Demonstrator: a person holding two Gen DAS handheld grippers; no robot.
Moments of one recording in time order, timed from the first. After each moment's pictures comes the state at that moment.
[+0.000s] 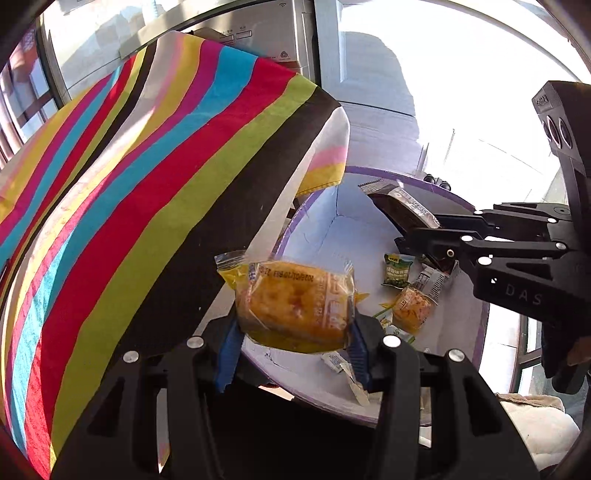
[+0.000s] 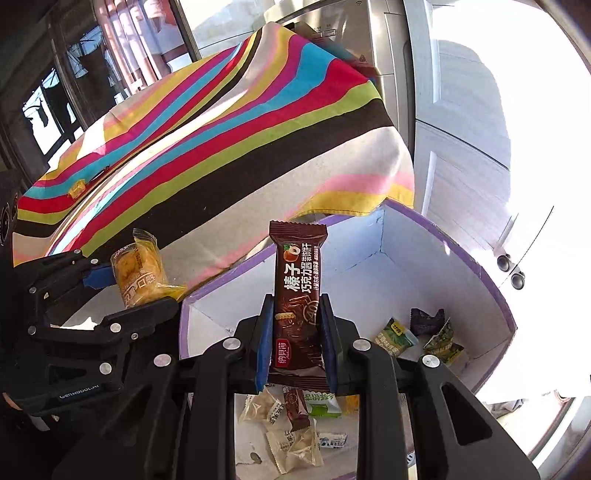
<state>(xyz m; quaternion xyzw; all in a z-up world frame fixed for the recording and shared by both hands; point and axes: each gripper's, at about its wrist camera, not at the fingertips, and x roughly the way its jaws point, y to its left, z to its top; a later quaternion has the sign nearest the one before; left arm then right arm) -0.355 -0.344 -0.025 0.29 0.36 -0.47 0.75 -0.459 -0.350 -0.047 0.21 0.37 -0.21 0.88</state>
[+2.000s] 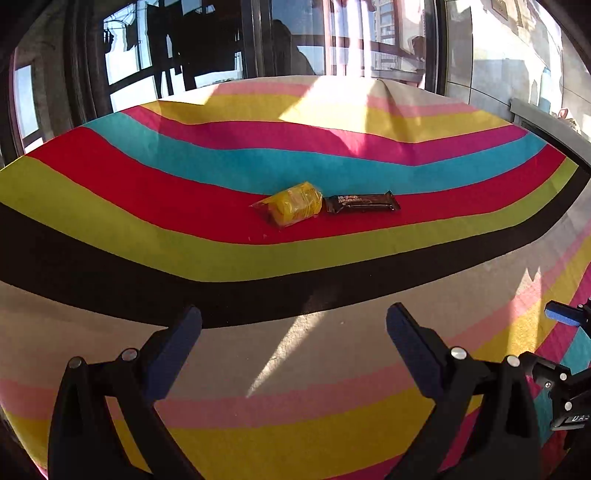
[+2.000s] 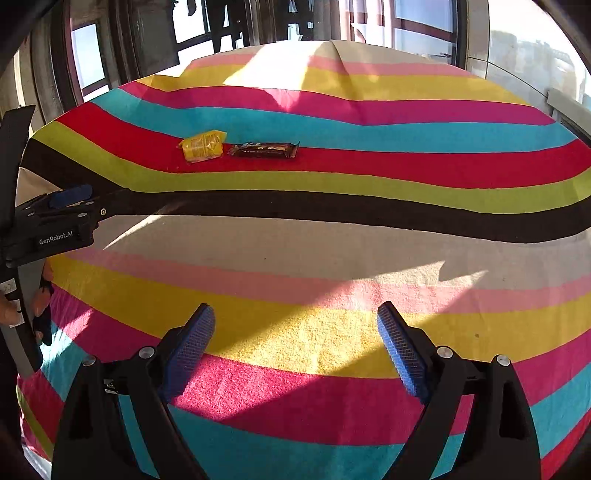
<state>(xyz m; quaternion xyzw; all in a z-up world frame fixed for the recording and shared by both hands) 0.018 0.029 0.047 0.05 0.36 -0.06 0.93 -0.034 -0.152 0.011 0.00 0.41 0.04 0.91</state>
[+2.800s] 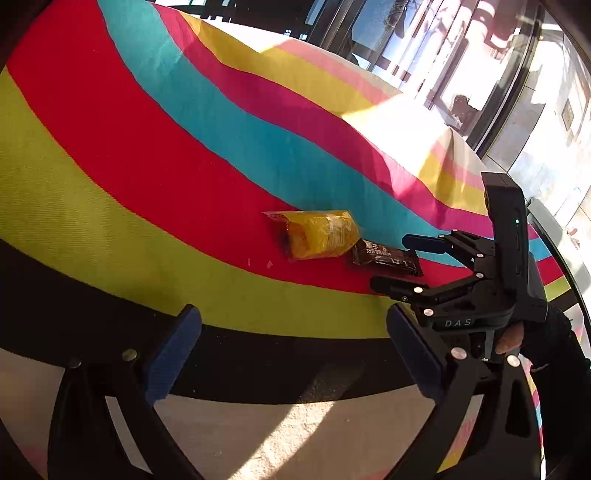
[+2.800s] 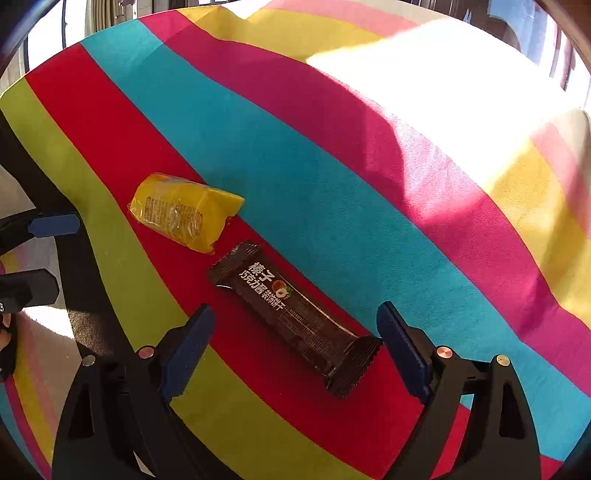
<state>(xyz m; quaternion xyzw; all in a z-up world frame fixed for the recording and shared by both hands) 0.092 0.071 0.013 -0.16 0.38 -0.08 0.91 0.212 -0.102 -0.003 -0.19 0.43 0.28 0.84</state>
